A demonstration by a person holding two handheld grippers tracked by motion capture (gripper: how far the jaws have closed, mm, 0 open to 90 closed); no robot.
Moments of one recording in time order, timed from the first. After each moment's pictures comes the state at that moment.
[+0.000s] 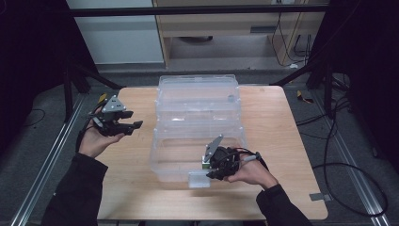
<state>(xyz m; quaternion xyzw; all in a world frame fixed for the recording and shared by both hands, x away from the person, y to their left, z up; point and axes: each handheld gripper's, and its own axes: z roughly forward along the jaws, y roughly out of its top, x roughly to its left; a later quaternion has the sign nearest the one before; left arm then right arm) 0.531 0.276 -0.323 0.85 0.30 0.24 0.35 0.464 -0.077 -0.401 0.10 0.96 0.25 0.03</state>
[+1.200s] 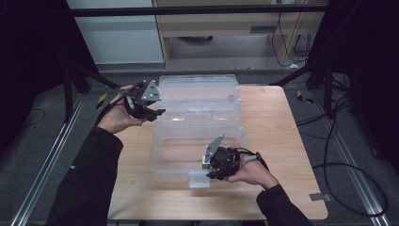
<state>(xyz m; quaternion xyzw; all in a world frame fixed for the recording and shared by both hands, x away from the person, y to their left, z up) 0.562 0.190 -0.285 0.92 0.12 0.29 0.24 0.464 -0.078 -0.402 0.10 0.96 0.25 0.03</state>
